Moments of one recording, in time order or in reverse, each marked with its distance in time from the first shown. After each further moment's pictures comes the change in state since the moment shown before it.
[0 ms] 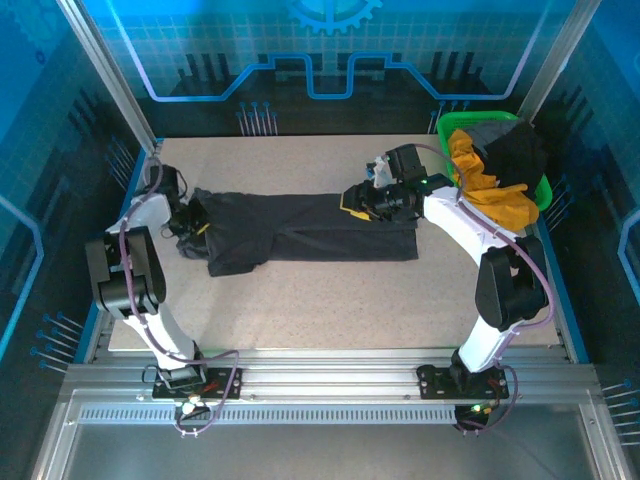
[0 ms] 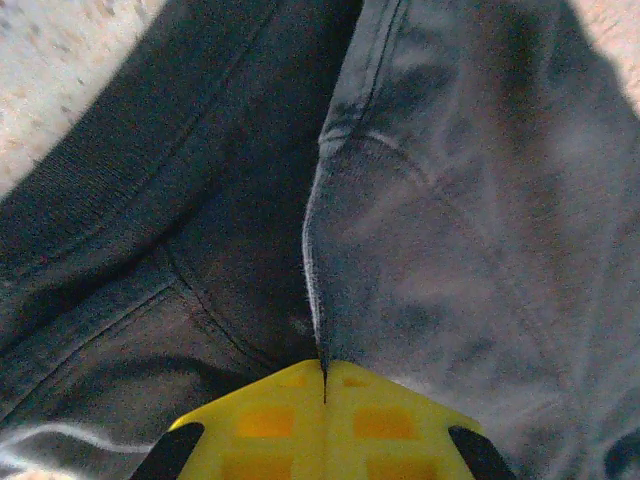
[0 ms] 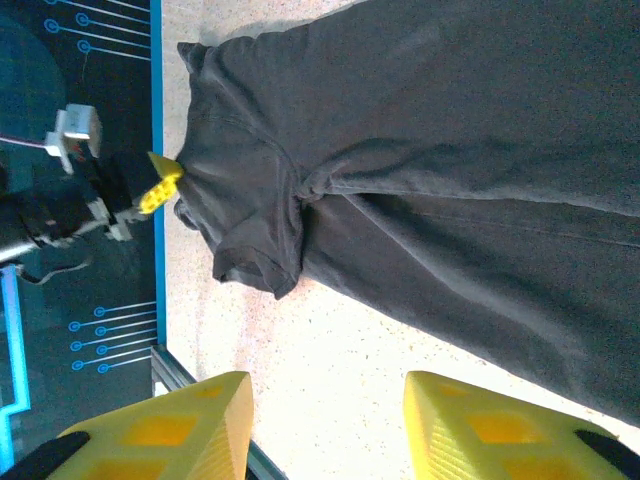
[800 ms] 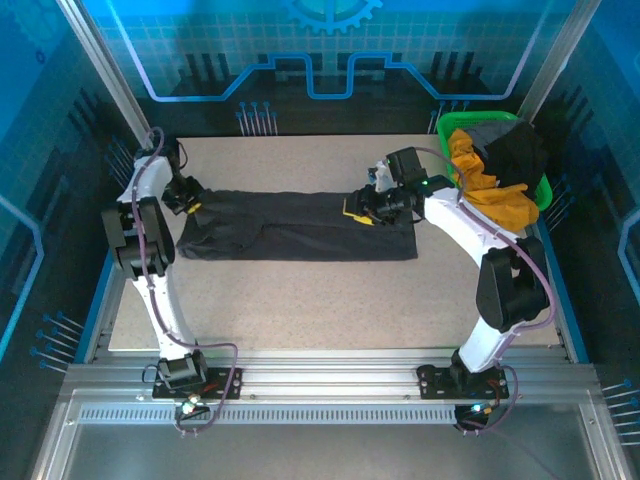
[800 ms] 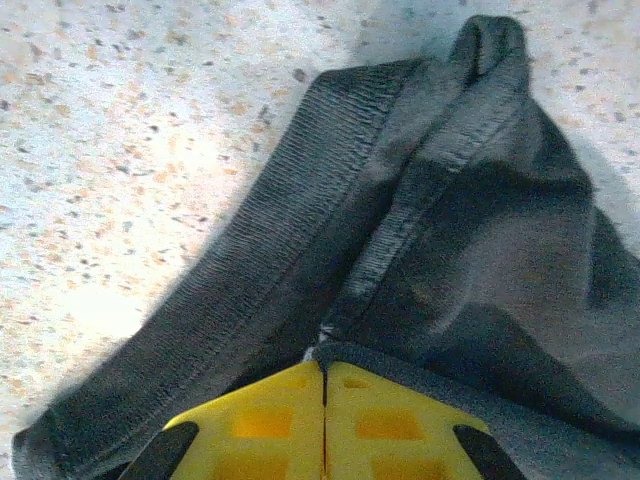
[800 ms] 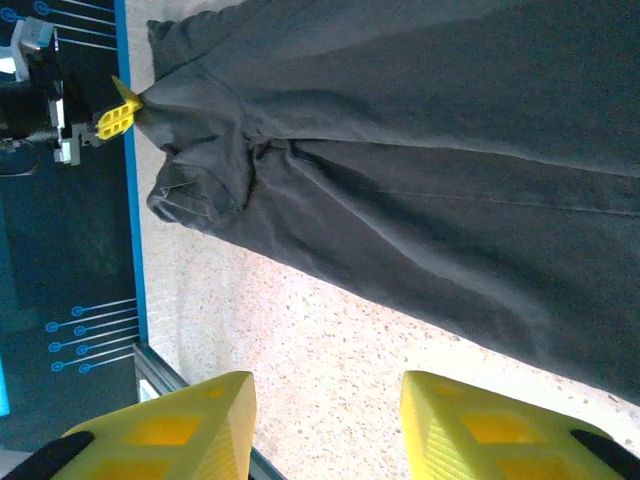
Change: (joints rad) left arm 0.000 0.388 0.557 -0.339 -0.187 0.025; right arm -0.003 -0.011 -0.019 -0.053 0.031 -0.012
